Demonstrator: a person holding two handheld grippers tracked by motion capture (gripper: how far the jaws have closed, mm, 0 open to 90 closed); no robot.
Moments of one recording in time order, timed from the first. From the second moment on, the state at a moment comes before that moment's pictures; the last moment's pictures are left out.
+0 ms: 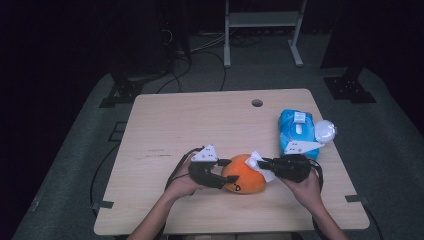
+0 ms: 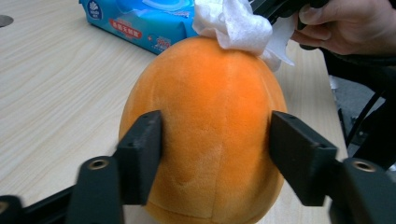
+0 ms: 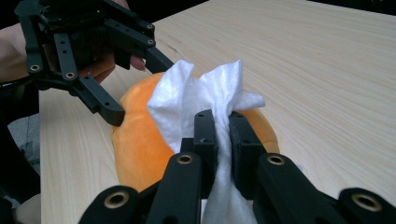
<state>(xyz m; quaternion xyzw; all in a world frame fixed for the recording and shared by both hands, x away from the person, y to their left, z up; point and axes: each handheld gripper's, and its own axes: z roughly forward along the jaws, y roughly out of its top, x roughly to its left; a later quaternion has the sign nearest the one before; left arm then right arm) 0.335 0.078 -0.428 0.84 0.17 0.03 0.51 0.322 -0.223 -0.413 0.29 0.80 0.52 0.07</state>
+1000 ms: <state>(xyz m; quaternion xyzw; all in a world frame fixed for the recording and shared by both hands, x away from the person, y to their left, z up) 0.331 0.067 -0.430 0.84 0.14 0.02 0.52 0.315 -0.197 -0.399 0.26 0.82 0.49 0.11</state>
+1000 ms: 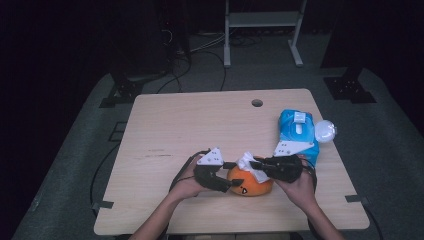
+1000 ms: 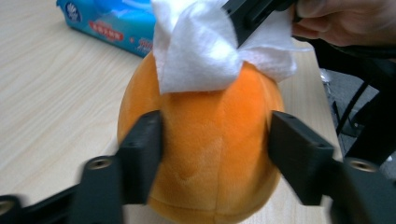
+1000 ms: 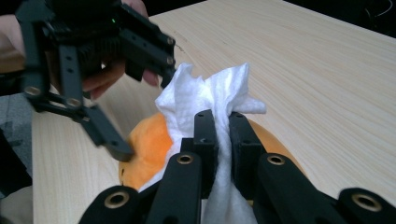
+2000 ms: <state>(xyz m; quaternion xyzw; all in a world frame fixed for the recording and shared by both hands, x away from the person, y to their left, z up) 0.328 0.056 -0.434 0.84 0.17 0.03 0.51 0.316 -0.211 -0.394 0.27 0.82 0.48 0.13</state>
